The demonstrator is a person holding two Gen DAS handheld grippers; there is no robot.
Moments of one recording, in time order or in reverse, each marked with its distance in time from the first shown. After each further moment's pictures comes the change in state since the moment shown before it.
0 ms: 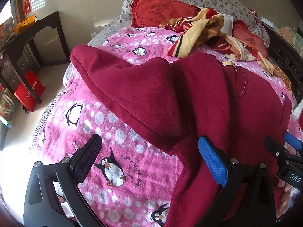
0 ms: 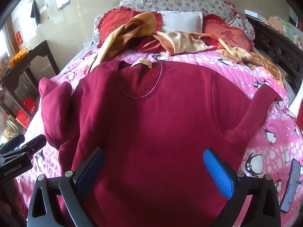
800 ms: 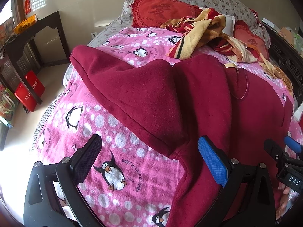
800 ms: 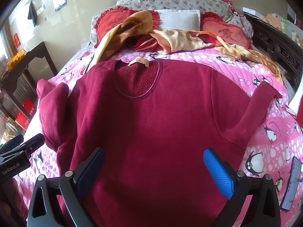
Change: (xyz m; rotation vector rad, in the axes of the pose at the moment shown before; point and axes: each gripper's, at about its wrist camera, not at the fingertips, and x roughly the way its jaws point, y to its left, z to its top) left arm 0.004 0.003 0.005 -0.003 0.000 0.004; right arm 0.004 -0.001 0.001 0.015 0.010 -0.005
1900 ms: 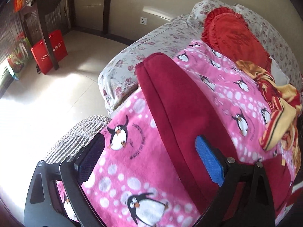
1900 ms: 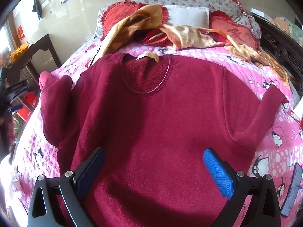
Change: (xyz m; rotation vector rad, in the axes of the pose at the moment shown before) left arm 0.100 0.190 0.104 -0.431 0.052 0.064; right arm 0.015 0.010 0.004 -0.048 0.045 0.025
